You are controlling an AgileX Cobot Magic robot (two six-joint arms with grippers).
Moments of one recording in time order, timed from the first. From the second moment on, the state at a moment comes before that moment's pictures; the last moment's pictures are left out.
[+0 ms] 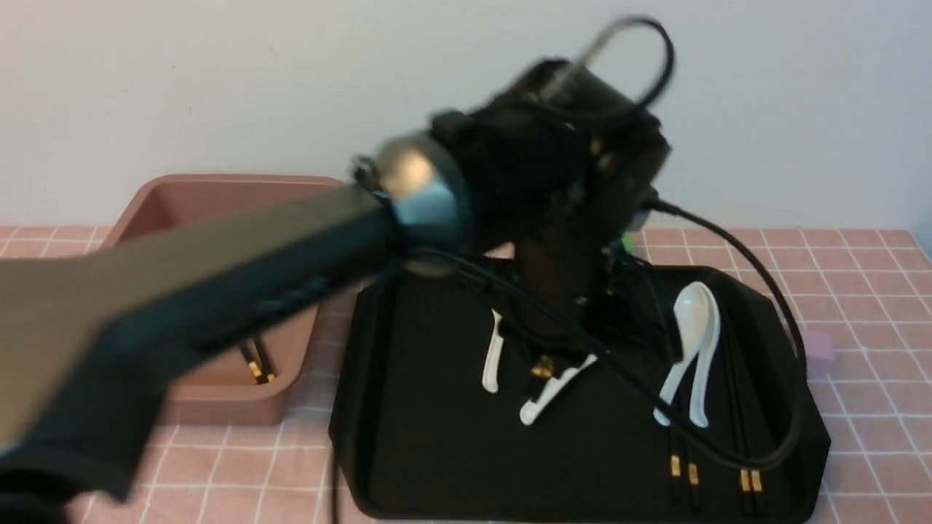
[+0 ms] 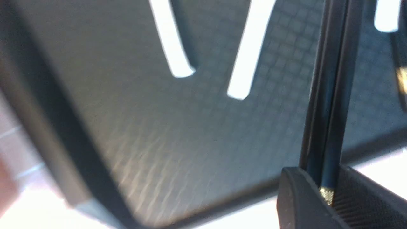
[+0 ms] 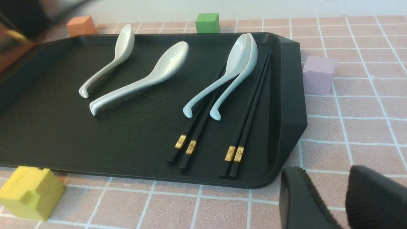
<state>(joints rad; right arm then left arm) 0.07 -0.01 0.02 0.28 0.36 -0.13 -0.85 1.96 -1.84 0.17 1.21 -0.49</state>
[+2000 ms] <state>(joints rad) 0.07 -0.01 0.02 0.28 0.36 -0.13 -0.19 0.52 -0.62 0.07 0.46 -0.49</state>
